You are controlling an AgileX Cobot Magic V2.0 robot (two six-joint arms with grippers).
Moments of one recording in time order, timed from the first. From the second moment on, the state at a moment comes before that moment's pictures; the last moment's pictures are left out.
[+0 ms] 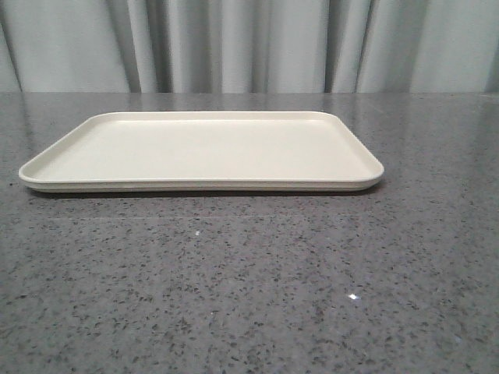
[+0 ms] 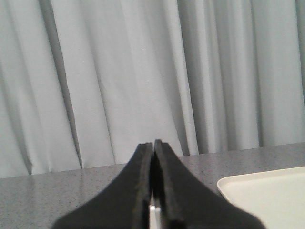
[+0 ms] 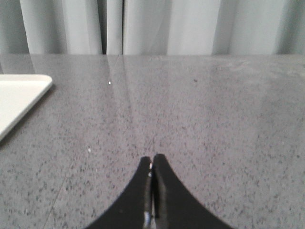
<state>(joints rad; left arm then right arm) -0.04 0.00 0.00 0.09 -0.21 -0.07 0.00 -0.01 0.03 0.05 0.10 0.01</state>
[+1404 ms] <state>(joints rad) -0.04 0.30 -0.78 0.09 0.27 -0.25 0.01 0.48 -0.87 0.08 0.40 -0.10</state>
